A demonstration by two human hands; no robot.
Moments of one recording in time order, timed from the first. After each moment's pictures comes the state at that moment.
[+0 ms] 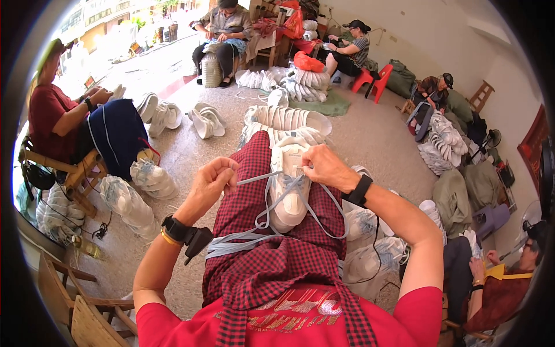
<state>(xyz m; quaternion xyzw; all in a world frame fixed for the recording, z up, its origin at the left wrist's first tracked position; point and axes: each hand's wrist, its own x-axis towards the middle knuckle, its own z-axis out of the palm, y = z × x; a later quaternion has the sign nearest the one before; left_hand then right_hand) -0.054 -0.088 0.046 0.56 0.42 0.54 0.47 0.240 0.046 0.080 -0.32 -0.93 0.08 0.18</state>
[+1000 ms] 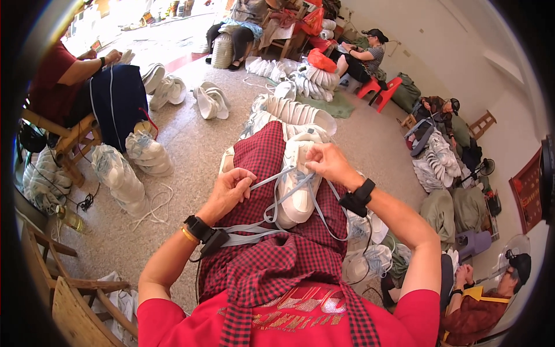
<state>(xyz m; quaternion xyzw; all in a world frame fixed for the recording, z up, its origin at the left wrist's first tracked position) -0.036 -0.085 -0.036 0.50 0.42 0.57 0.50 0.220 0.044 0.079 -0.40 -0.87 0.23 0.18</state>
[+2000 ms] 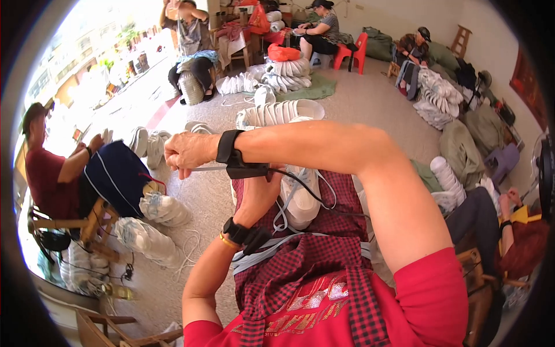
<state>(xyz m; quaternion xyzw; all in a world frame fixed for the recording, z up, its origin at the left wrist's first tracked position) 0.030 -0.035 0.026 0.68 0.45 0.54 0.21 -0.013 0.029 0.151 -0.13 -0.89 0.42 0.13</state>
